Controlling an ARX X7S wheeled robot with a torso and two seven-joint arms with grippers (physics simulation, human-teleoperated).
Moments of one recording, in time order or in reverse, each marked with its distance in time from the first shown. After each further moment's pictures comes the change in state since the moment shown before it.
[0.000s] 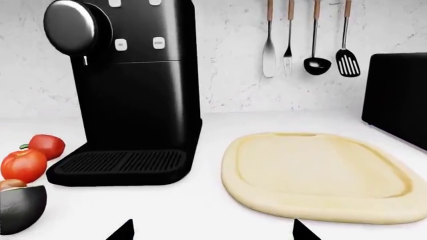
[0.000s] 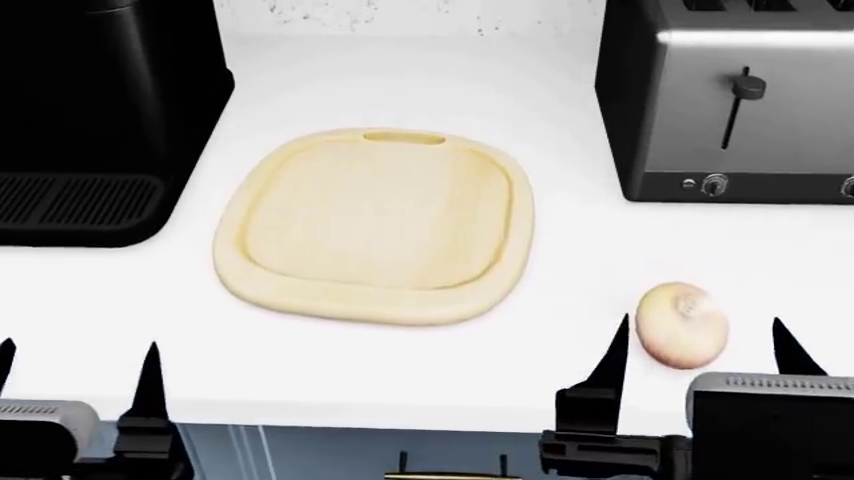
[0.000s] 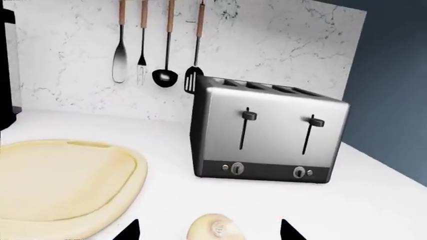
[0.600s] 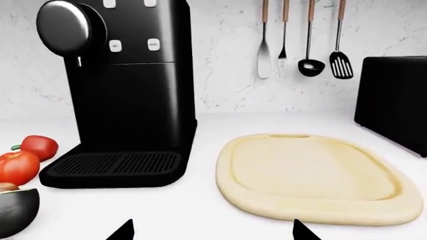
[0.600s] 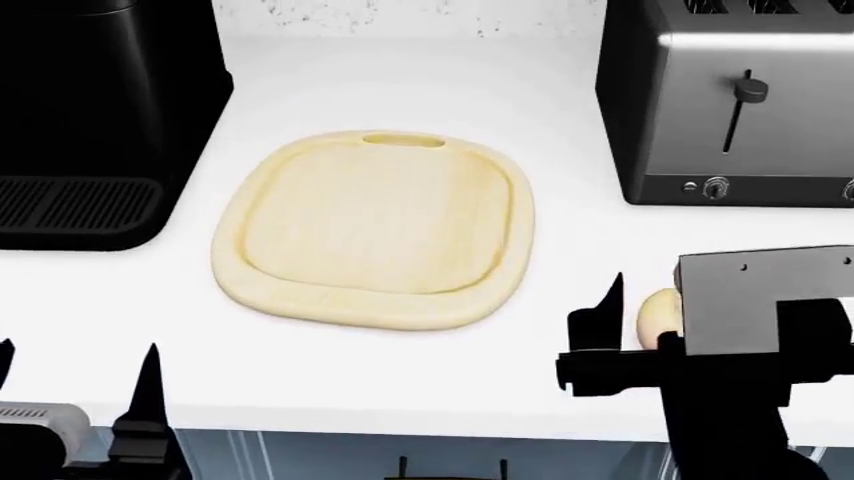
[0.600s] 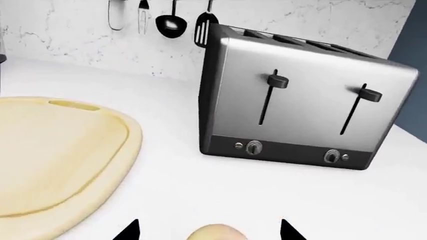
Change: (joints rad) left arm 0.000 -0.019 -0.004 0.058 -0.051 -0.056 -0.018; right arm 0.311 0.067 -0.070 0.455 0.032 0.032 -0.098
